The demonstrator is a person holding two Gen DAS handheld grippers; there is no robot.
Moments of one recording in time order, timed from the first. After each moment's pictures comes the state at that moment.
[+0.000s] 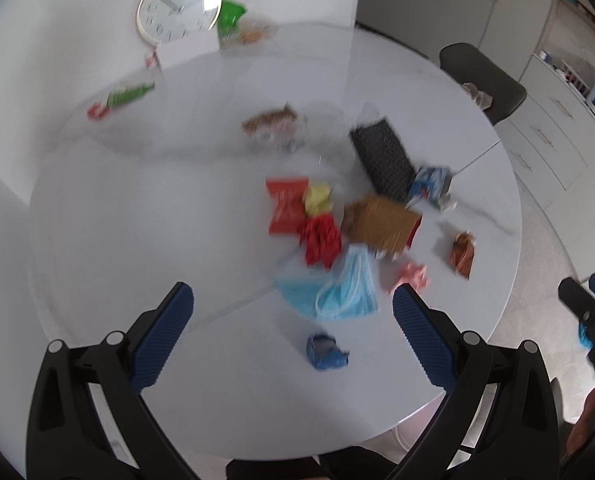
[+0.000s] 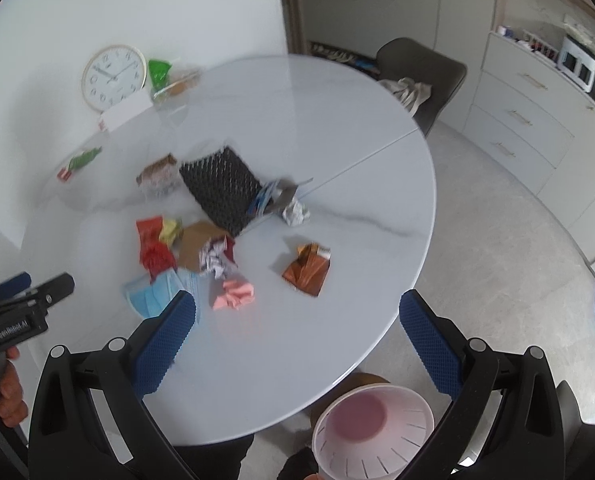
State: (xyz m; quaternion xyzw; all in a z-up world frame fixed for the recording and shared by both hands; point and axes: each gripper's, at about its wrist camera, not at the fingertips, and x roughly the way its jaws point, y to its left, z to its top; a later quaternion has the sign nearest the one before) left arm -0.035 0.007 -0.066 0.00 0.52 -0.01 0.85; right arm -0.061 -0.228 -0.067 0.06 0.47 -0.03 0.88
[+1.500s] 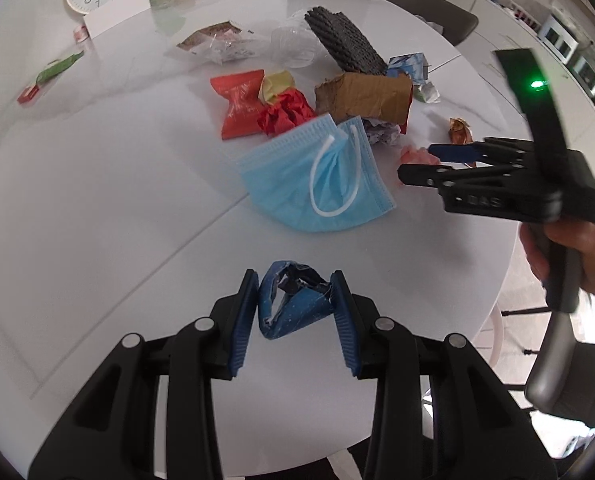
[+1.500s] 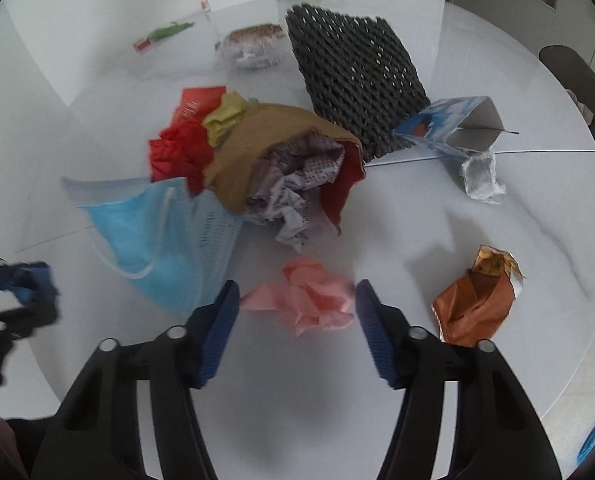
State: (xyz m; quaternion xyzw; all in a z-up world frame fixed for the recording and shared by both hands) left arm -0.059 0.023 -0.166 0.04 0.55 -0.14 0.82; right arm 0.031 -0.153 -0.222 -0.05 0.53 0.19 0.82
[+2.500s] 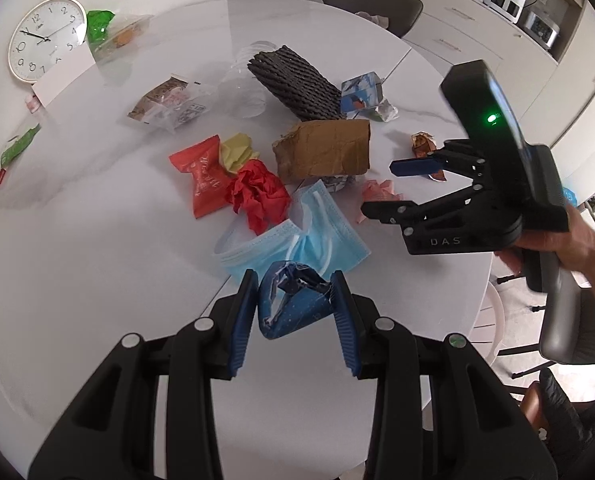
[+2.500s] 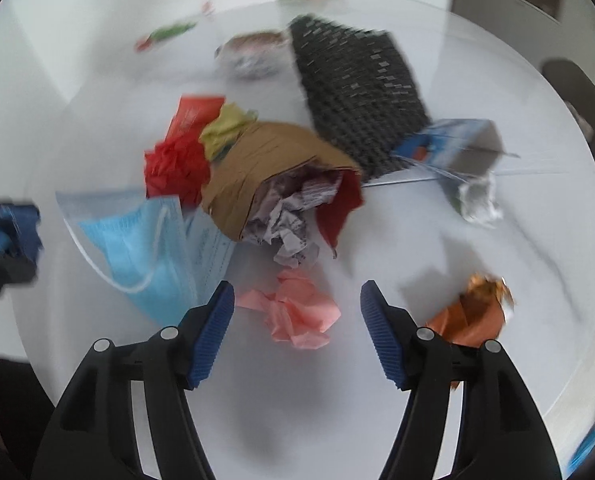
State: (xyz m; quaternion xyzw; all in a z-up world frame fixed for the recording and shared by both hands) left arm -0.023 0.002 -0.131 0.11 0.52 -0.22 0.82; right arm 0.042 -0.145 -0.221 -0.08 0.52 0.20 0.82
